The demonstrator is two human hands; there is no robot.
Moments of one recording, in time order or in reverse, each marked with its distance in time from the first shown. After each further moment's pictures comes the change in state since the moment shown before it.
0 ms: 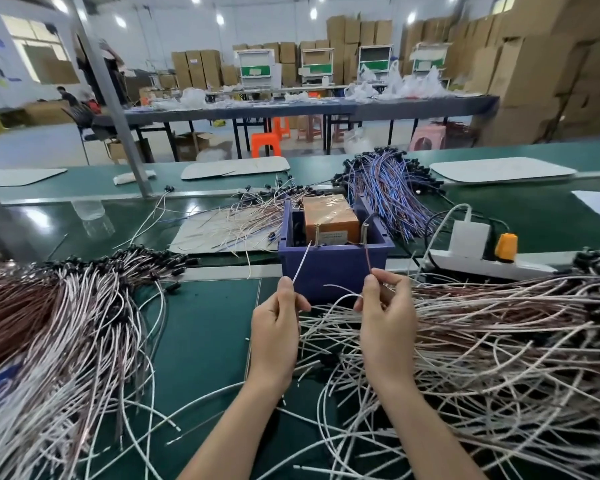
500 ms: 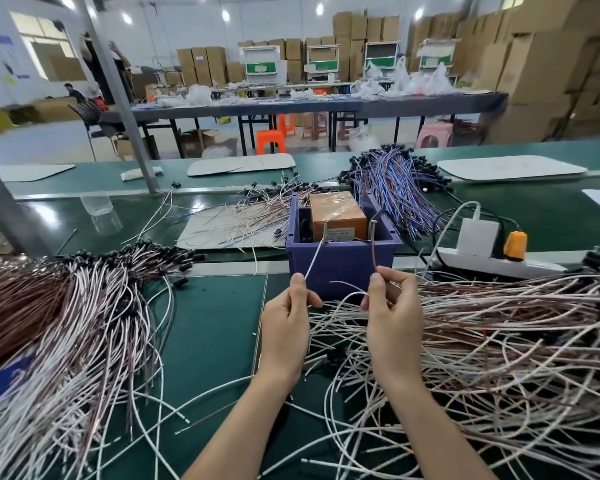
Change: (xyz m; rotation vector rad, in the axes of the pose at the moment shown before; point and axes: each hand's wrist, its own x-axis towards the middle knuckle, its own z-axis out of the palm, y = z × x) left_hand -0.001 -0.001 0.004 0.041 -0.020 0.002; right_hand -0.002 0.001 -0.001 -0.003 -0.012 -0.042
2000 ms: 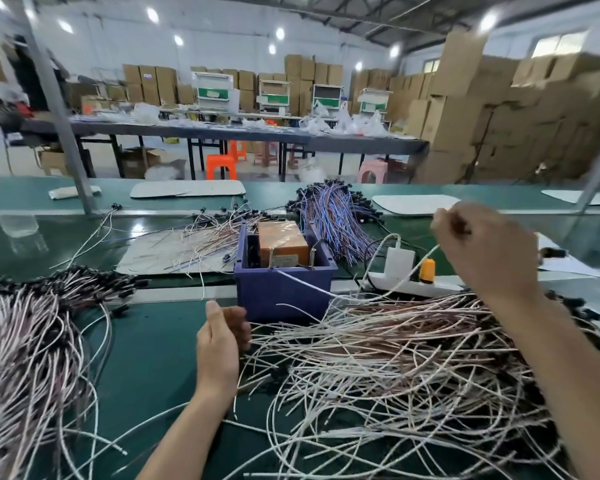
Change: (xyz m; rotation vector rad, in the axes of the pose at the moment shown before) left_hand 0.005 -0.005 -0.008 -0.234 0.110 -0.149; right_hand 0.111 -0.129 -0.152 -1.090 0.212 -0.850
